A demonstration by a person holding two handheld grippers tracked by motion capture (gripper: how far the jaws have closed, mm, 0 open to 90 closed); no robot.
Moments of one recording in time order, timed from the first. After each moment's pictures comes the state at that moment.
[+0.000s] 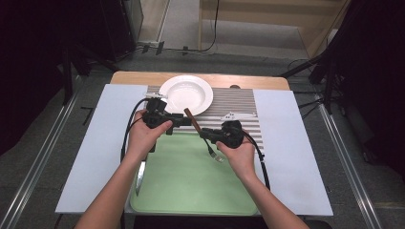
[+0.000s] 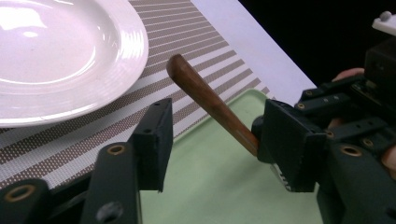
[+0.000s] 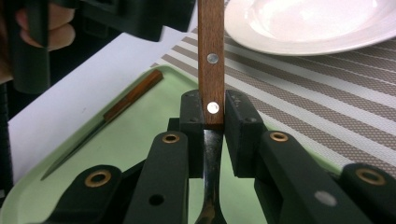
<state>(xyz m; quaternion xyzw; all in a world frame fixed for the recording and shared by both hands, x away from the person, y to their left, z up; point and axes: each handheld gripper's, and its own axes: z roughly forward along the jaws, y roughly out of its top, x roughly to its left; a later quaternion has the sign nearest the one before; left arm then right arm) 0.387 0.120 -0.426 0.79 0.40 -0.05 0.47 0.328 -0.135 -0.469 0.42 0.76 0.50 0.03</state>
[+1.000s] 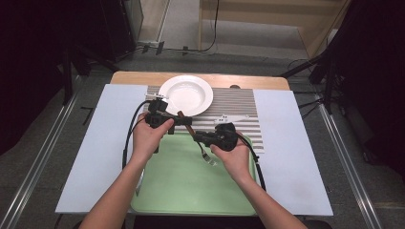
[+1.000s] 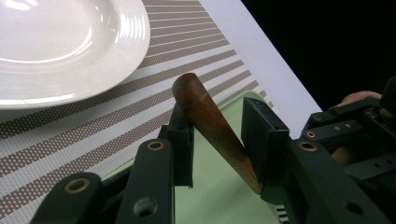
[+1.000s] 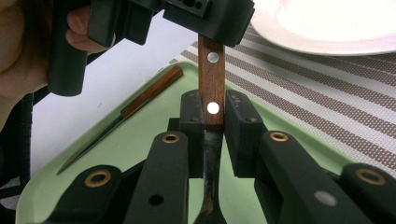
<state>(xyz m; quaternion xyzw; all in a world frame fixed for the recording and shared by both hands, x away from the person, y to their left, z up) 0.394 0.118 -0.439 0.77 0.43 -0.09 0.47 0.323 -0.119 -0.470 0.40 0.77 0.50 0.02</state>
